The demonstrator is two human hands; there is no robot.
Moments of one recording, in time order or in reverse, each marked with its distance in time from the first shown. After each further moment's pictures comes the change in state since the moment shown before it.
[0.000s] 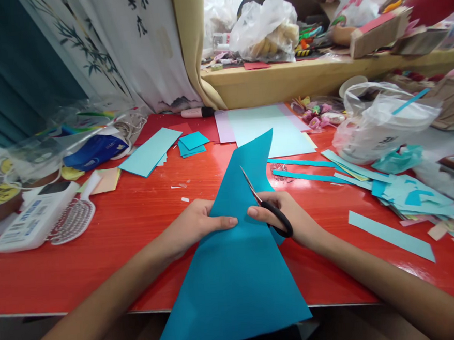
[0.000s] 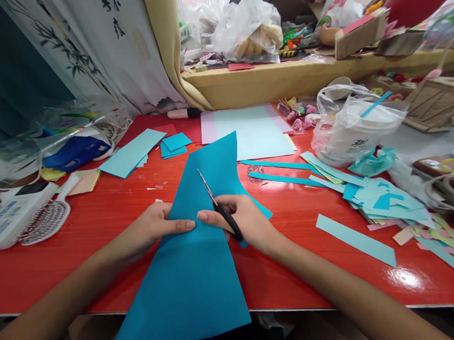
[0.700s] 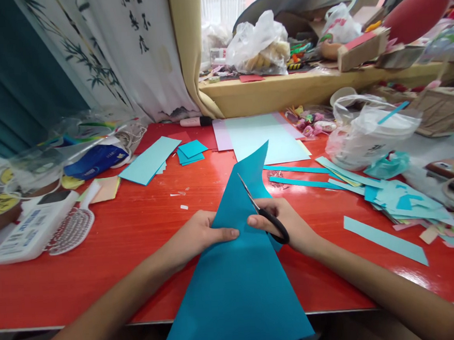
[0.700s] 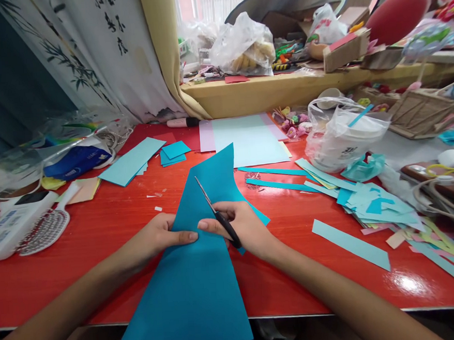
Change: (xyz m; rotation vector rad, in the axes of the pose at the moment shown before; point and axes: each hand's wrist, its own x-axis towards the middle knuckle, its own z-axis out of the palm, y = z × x) left_hand 0.001 -0.005 0.003 -0.021 -0.055 -0.013; right_hand 0.000 0.004 0.000 0.070 -0.017 -0.018
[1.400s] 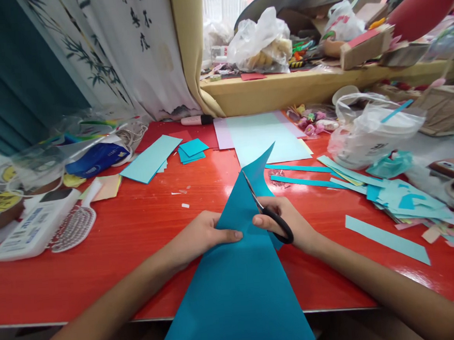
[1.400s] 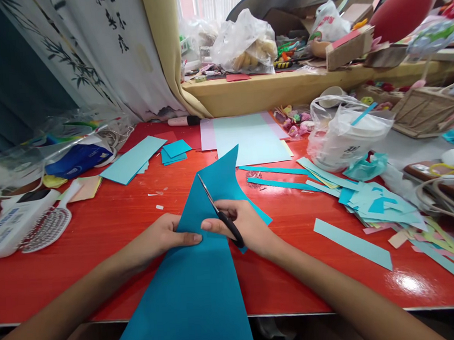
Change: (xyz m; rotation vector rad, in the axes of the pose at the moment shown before) left_hand 0.004 -0.006 -0.001 0.039 -0.033 -0.008; right_hand 0.003 0.002 0.000 0.016 -0.003 -0.085
